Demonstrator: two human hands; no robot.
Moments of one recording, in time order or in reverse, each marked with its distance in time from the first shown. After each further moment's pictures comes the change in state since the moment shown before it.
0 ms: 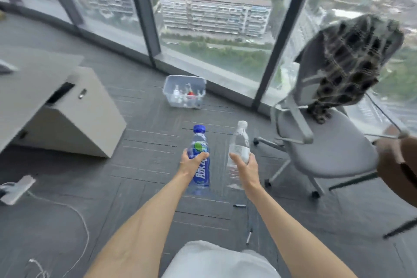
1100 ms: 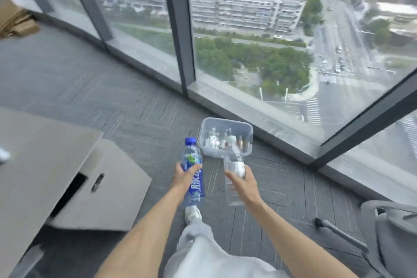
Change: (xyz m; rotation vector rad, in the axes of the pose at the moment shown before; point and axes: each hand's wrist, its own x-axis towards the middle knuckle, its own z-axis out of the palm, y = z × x) left_hand 0.507 0.283 -0.185 0.004 0.219 -0.104; right_hand 0.434 -0.207 0.384 -0.175 -0.257 0.017
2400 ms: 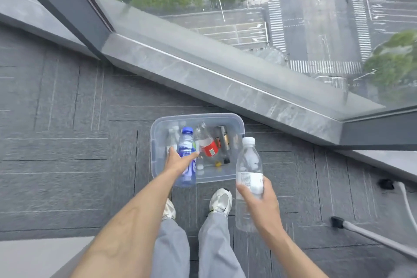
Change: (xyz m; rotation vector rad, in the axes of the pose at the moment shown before) left_hand 0.572 0.026 0.285 0.594 -0.312 -0.236; right_hand 0.465 0.079 -0.016 -0.007 0.360 0.451
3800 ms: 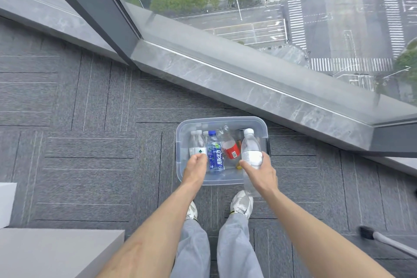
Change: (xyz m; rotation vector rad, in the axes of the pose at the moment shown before) left_hand -0.057 0.008 -0.031 -0.153 -0.009 -0.021; right_hand 0.080 -0.016 0.068 -0.324 -0.064 0.040
